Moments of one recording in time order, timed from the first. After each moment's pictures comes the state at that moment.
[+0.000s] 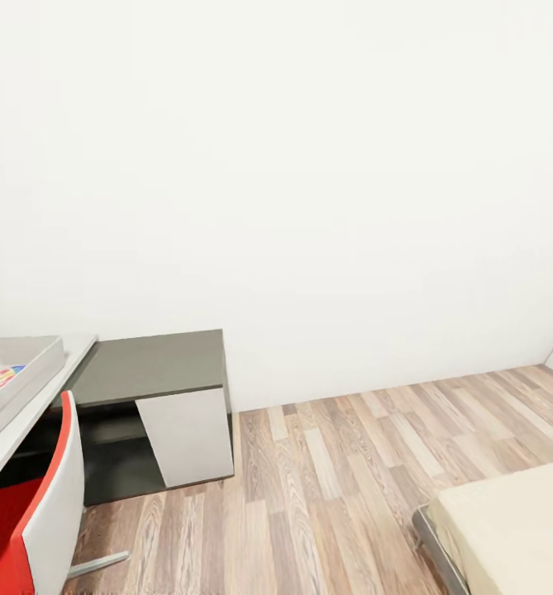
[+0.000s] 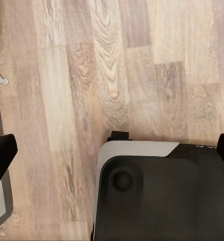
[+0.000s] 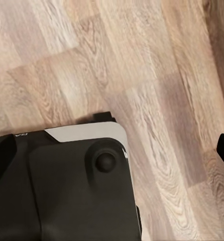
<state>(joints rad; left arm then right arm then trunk) -0.22 -0.01 -0.22 -0.02 0.27 -0.26 0.10 -0.26 0.04 0.18 -0.03 -0.29 -0.11 -0.18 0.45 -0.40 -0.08</state>
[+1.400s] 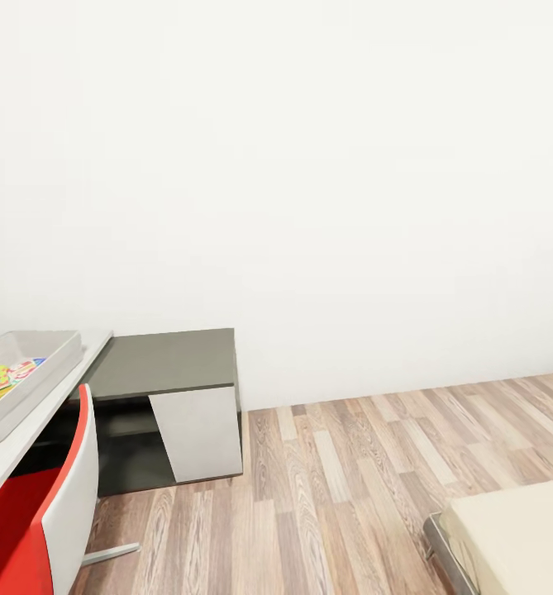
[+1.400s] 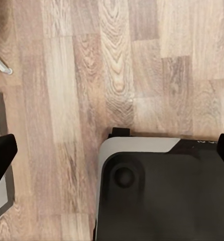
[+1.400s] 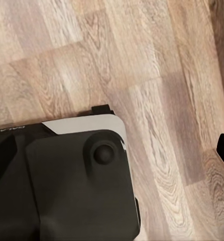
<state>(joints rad) -0.22 0.00 -0.23 -0.02 0.26 -0.25 0.10 -0.25 0.04 0.18 -0.02 -0.30 -0.11 -0.18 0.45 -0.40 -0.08</state>
